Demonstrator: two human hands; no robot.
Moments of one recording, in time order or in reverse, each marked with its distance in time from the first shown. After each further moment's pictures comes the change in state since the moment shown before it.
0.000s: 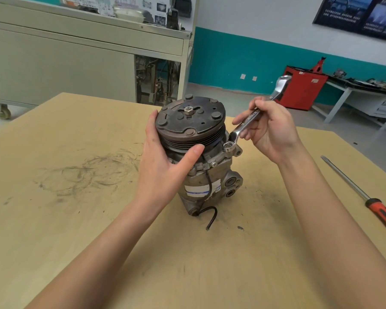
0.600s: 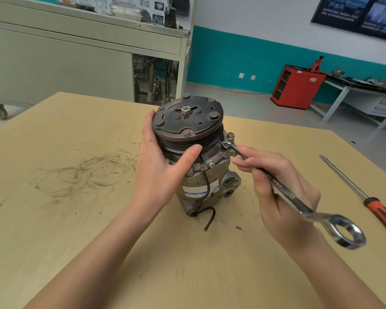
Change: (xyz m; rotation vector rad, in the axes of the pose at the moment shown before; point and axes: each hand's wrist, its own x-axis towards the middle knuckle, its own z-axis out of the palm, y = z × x) left_hand -0.001 -0.002 0.001 0.013 0.014 0.015; right_hand -0.105 0.031 0.022 -0.889 0.130 -0.907
